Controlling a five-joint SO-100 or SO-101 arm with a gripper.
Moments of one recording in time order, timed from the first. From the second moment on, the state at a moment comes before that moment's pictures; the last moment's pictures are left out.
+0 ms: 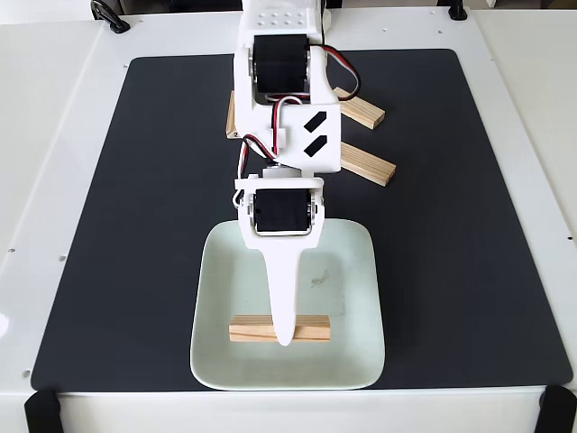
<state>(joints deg) -9.8 31.5 21.5 42.4 3.0</state>
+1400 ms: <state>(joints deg) -10.1 31.5 21.8 42.4 3.0</state>
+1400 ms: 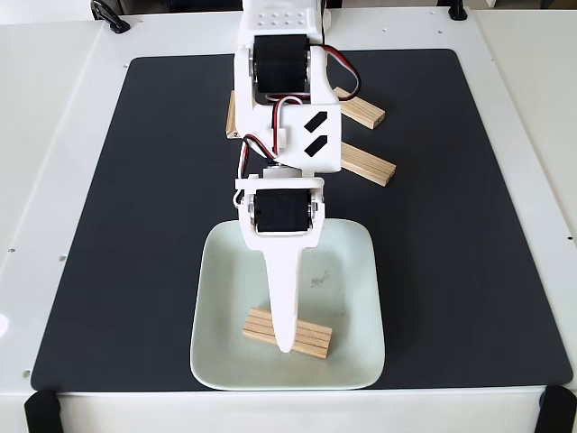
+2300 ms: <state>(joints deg) -13.2 67.1 49.2 40.3 3.1</state>
